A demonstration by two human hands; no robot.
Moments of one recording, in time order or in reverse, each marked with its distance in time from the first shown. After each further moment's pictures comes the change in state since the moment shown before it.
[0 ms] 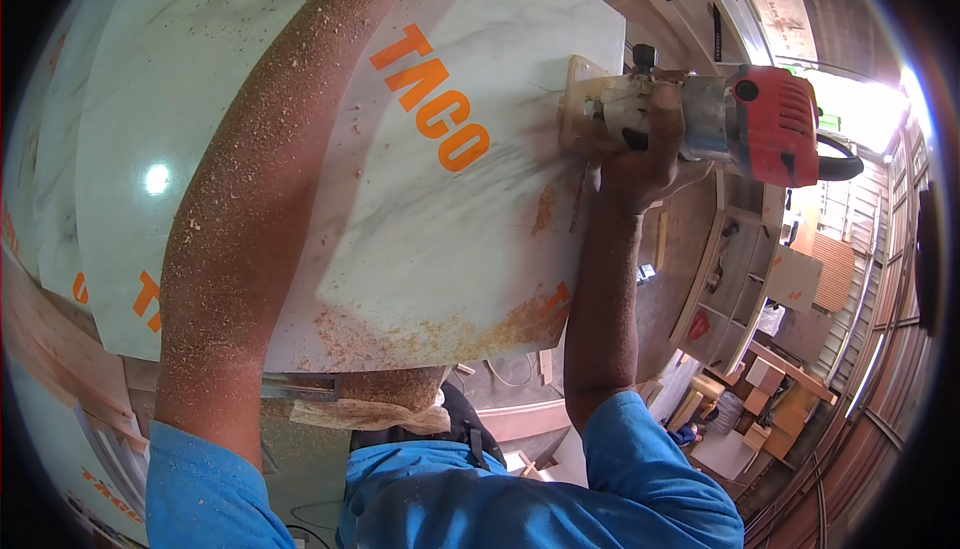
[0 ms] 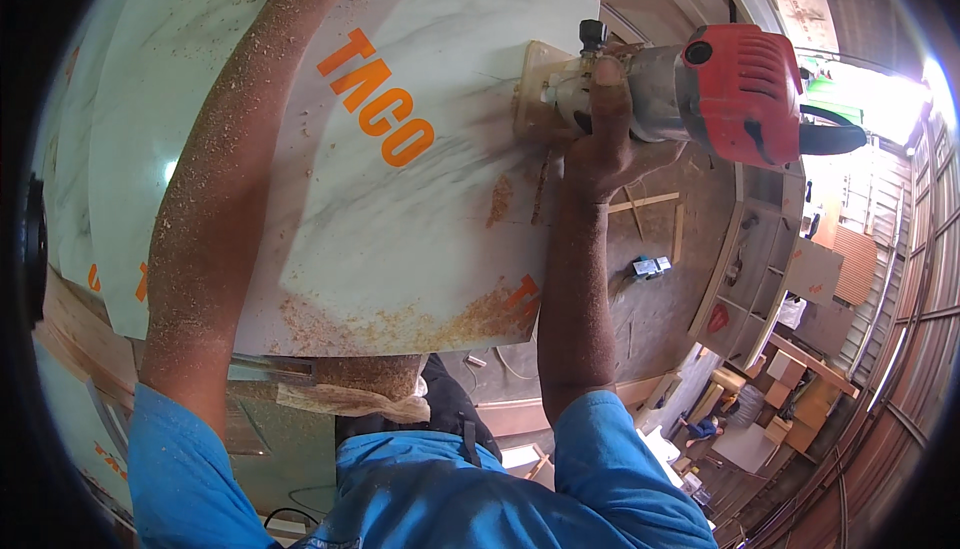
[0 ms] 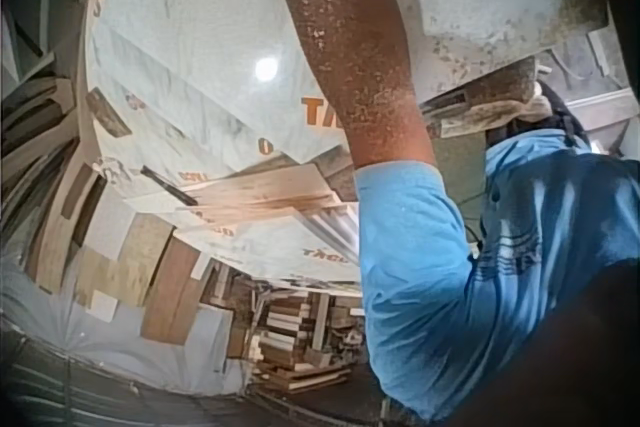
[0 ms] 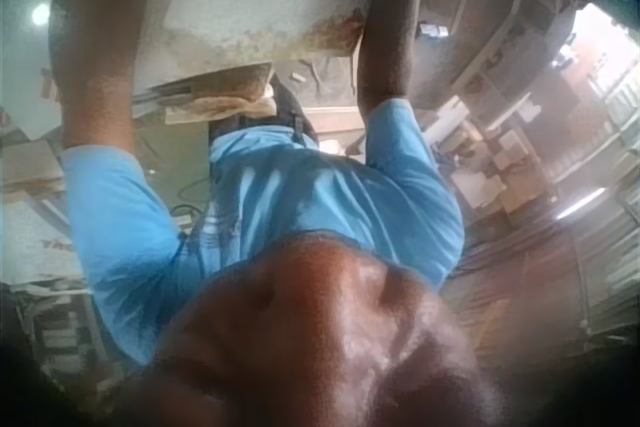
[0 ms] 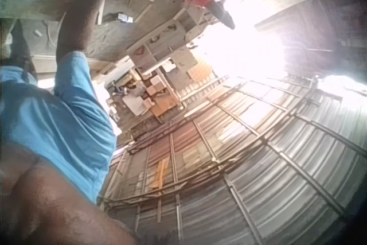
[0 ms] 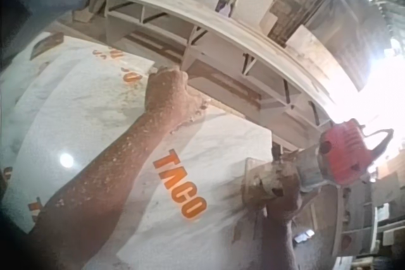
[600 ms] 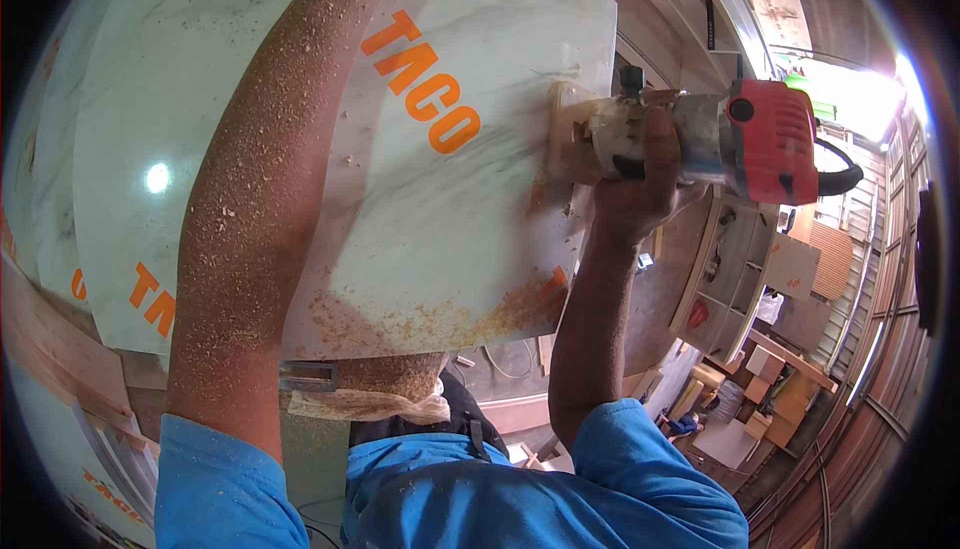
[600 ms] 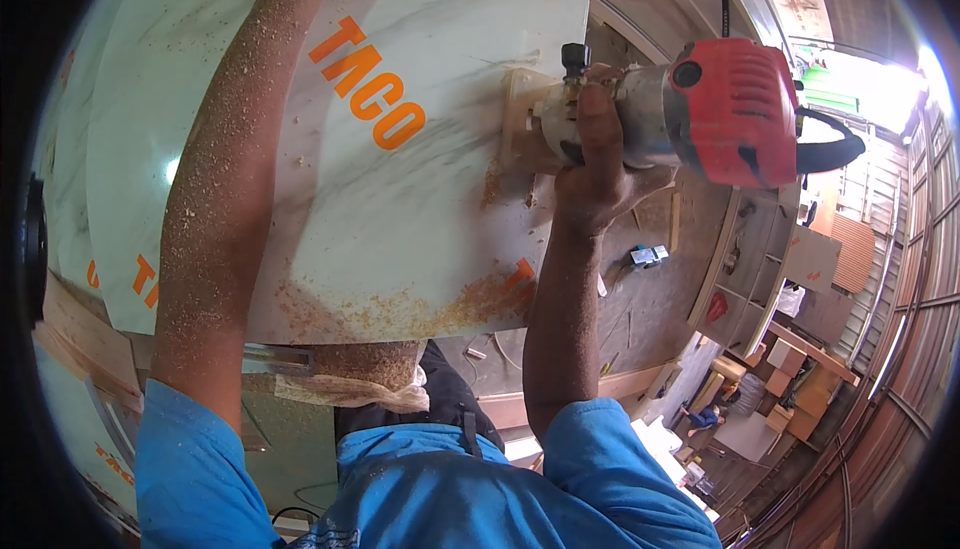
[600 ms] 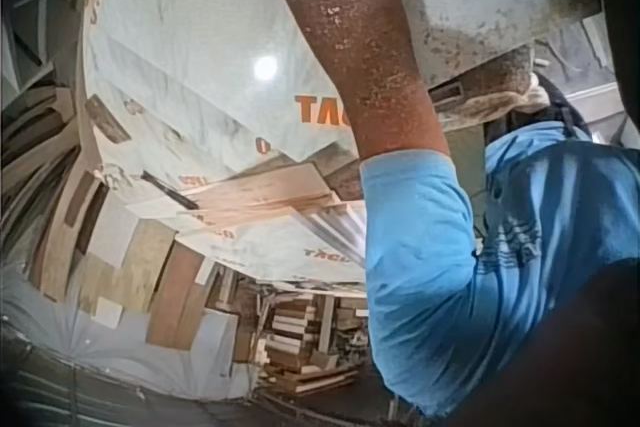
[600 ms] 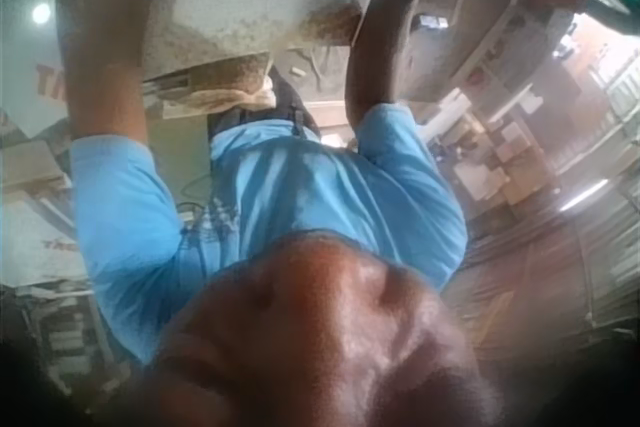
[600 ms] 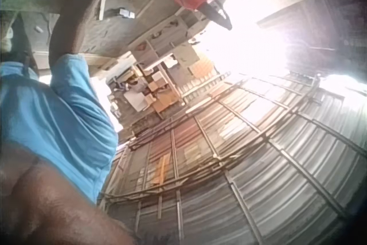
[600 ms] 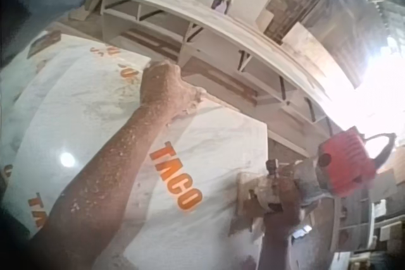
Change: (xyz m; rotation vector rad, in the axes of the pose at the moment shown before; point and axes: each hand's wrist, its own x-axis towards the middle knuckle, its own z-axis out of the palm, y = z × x) left_hand -0.001 0.003 -0.012 0.027 0.002 -0.102; right_hand -0.026 -0.049 -0.006 -0.035 -0.009 0.077
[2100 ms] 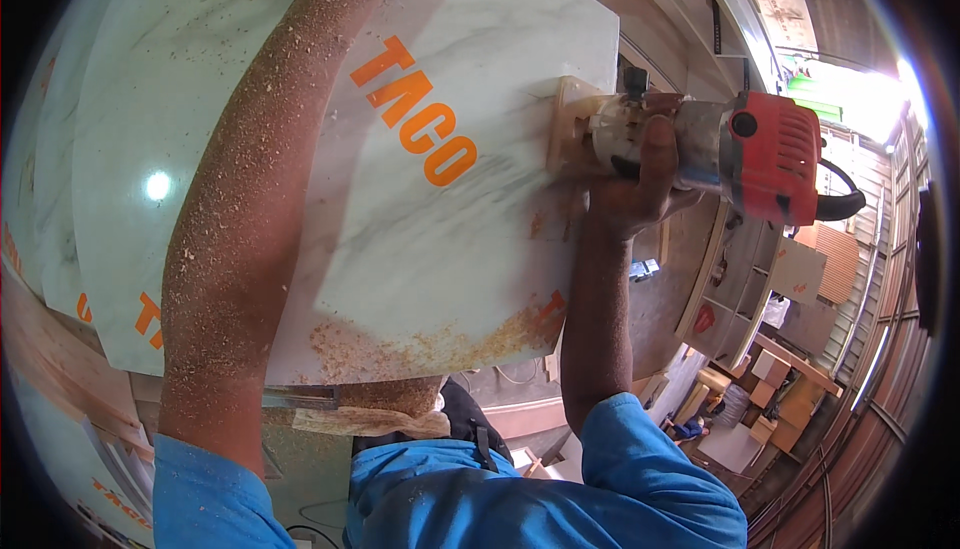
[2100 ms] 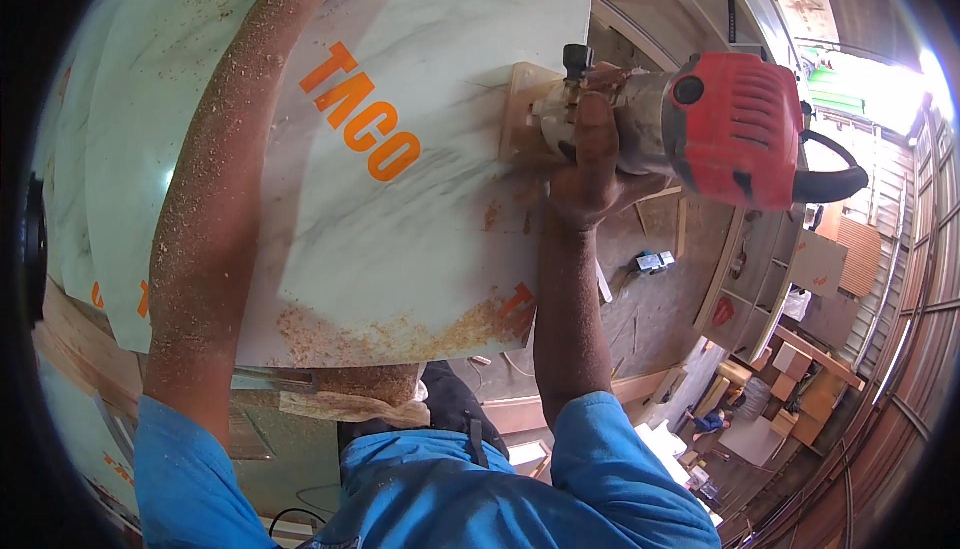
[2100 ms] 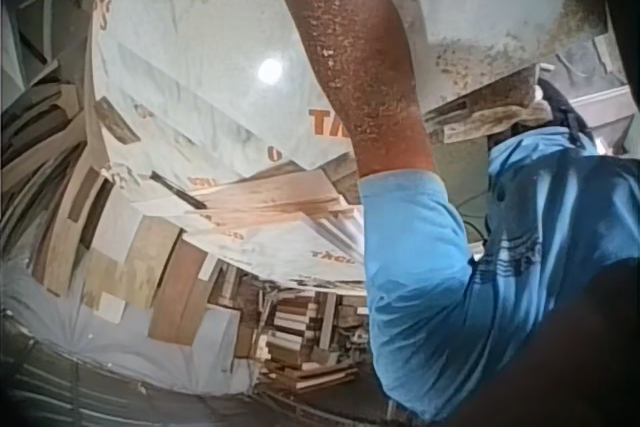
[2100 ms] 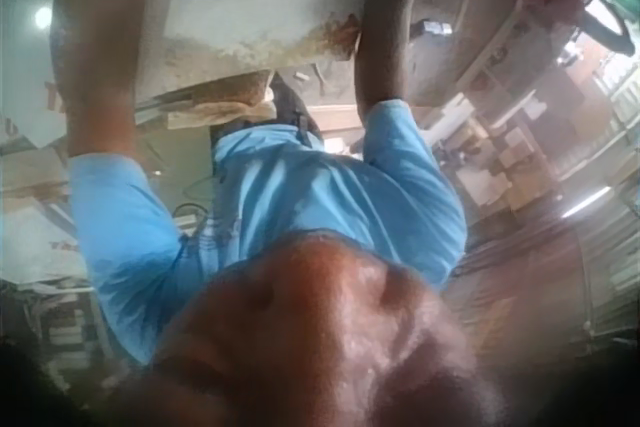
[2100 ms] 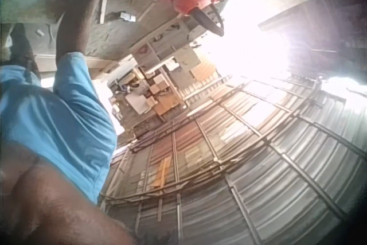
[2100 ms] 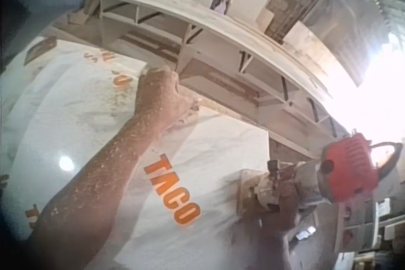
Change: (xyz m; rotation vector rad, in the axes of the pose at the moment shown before) left_hand 0.003 -0.005 0.012 -0.108 0.061 0.107; right_hand 0.015 0.025 0.017 0.117 0.058 -0.142
